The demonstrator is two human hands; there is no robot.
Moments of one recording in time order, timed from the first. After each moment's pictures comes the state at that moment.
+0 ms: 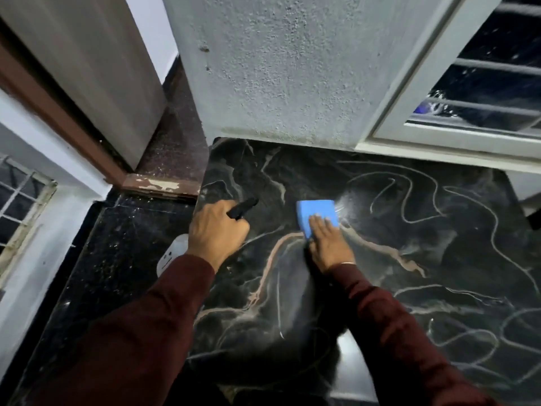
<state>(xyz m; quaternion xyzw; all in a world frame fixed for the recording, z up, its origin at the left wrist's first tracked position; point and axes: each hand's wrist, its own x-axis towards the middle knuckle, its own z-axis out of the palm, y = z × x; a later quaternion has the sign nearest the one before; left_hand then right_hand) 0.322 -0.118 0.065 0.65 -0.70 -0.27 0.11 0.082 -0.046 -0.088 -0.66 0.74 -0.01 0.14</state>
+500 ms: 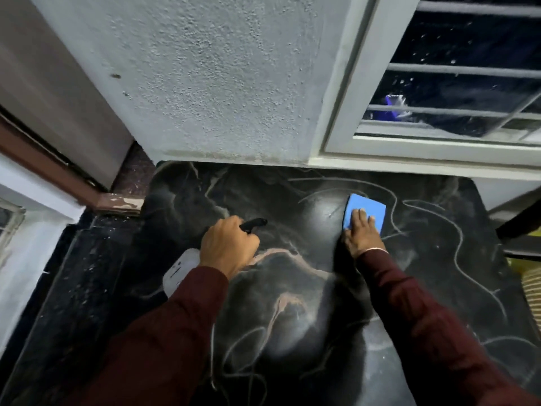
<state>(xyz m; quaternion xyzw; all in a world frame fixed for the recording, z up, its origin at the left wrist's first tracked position) 0.146 -0.127 0.045 0.66 -0.70 -0.29 0.05 -0.123 -0.062 -0.045 -0.51 0.84 0.03 0.19</state>
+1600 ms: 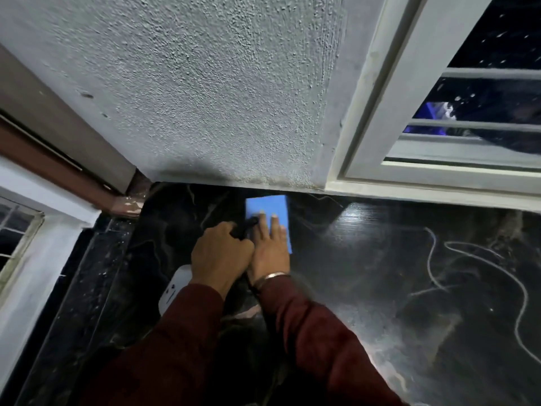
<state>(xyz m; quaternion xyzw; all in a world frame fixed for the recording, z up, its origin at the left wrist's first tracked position) 0.110 -0.213 0.021 0.72 -0.64 -0.27 0.07 0.031 -0.201 -0.098 -0.65 0.73 -0.09 0.17</state>
